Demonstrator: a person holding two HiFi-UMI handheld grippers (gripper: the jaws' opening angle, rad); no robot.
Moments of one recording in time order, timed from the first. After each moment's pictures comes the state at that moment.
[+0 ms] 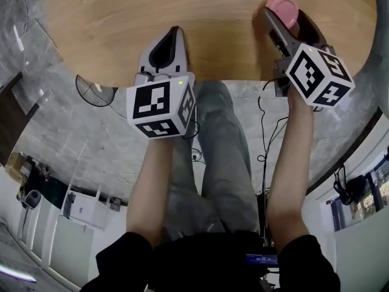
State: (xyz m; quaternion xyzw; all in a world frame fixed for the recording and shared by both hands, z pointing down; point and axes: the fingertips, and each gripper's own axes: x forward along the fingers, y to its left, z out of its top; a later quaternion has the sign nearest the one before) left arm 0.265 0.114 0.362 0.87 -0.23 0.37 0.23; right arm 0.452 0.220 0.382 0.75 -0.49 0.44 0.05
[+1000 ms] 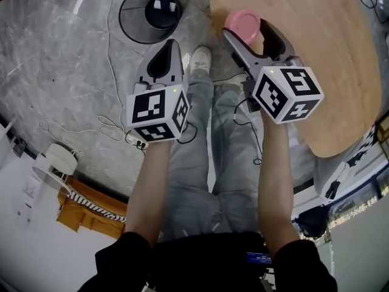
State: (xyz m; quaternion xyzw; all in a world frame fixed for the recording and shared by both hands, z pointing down) left arm -0.147 0.021 0.339 0.72 -0.55 0.25 0.34; right arm -0.005 -0.015 0.336 0.45 -0.78 0.40 0.16
